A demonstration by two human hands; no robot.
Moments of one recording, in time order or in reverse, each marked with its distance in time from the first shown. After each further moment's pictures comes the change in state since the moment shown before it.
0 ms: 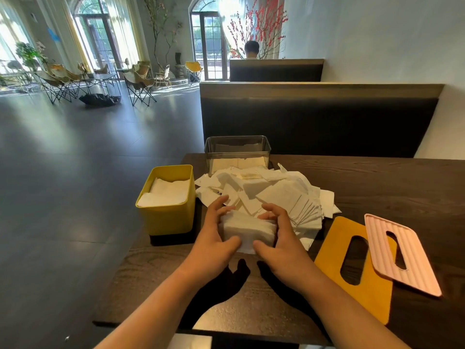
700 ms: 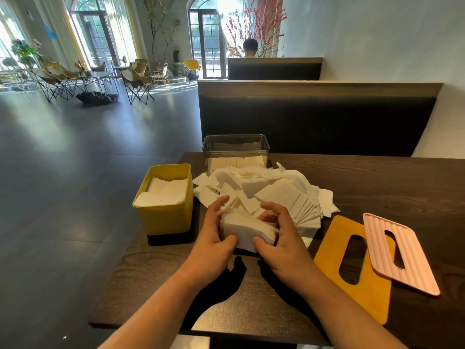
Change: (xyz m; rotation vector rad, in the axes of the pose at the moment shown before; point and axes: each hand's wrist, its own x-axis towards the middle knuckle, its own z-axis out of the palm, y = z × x) left_hand 0.000 -0.007 0.003 -0.094 -0.020 -0.010; right_hand 0.000 0.002 -0.001 -0.037 0.052 -0.039
